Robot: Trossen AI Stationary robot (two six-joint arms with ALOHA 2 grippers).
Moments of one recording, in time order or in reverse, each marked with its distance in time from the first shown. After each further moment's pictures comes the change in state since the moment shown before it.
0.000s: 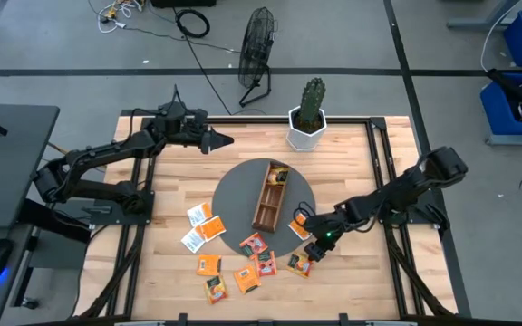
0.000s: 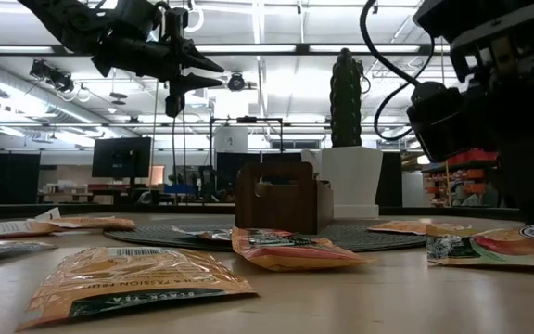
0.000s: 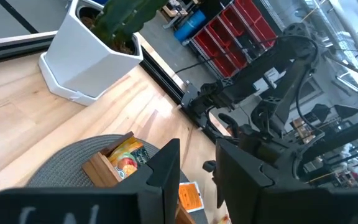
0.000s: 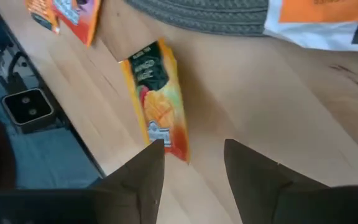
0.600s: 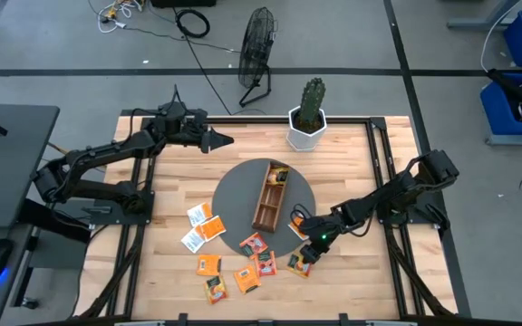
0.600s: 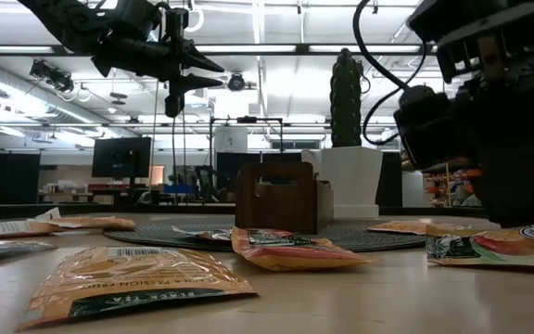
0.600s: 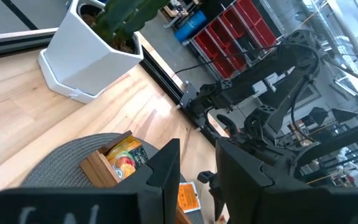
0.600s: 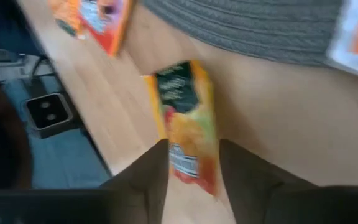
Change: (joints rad) left arm 0.000 0.000 0.000 0.001 0.000 -0.025; right arm -0.002 0.082 -0.001 0.181 -0.009 -0.010
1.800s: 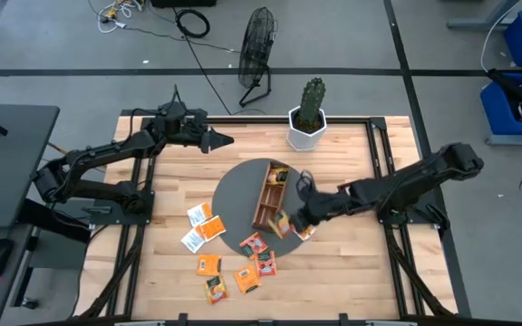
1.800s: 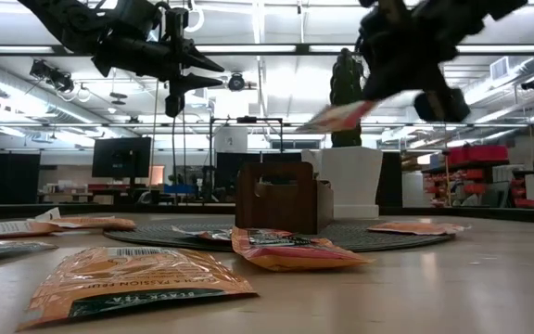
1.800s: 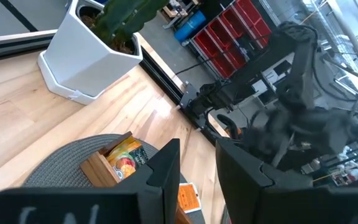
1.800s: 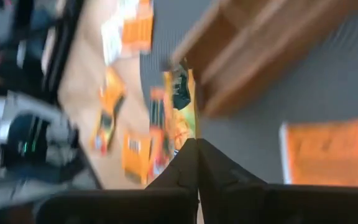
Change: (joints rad) left arm 0.000 0.000 0.000 0.003 0.000 0.007; right arm -0.113 -0.272 0.228 -0.398 0.481 -0.010
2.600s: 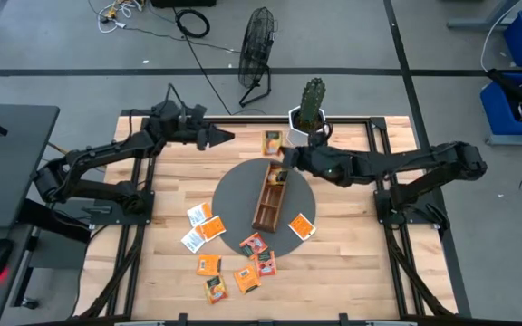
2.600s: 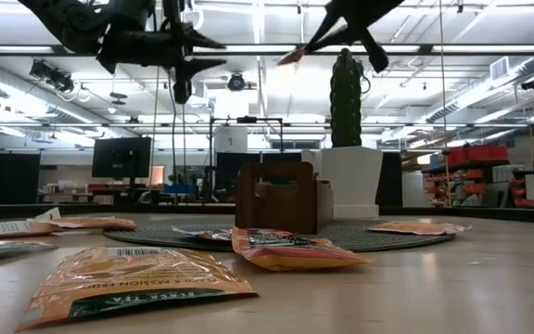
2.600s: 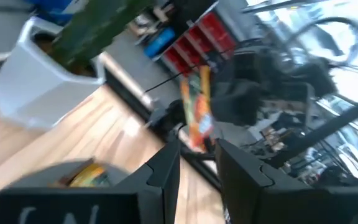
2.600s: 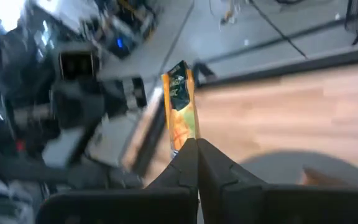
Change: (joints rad) left arm -0.021 0.000 0.000 0.204 0.051 -0.090; right arm -0.222 -0.030 0.213 0.136 0.516 -0.136
